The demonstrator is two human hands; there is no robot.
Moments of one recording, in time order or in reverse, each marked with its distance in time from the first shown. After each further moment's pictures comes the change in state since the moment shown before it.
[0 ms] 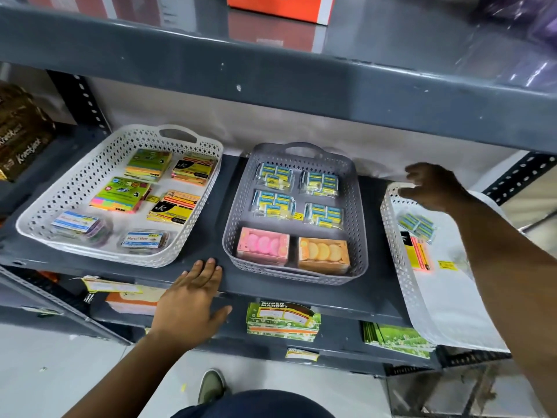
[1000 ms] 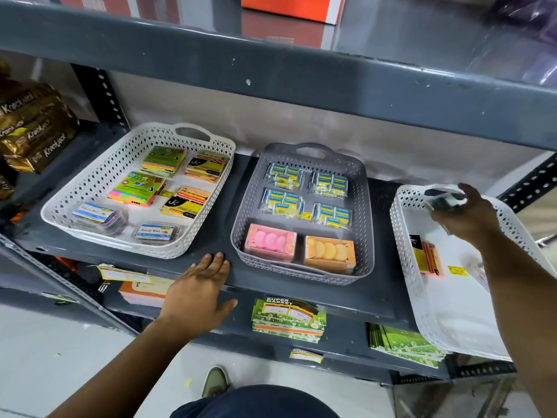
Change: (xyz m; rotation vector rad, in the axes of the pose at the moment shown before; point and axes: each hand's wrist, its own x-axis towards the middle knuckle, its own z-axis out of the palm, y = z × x) left_hand 0.001 0.003 -0.005 0.029 -0.005 -0.019; right_hand -0.030 0.051 0.013 0.180 0.179 0.274
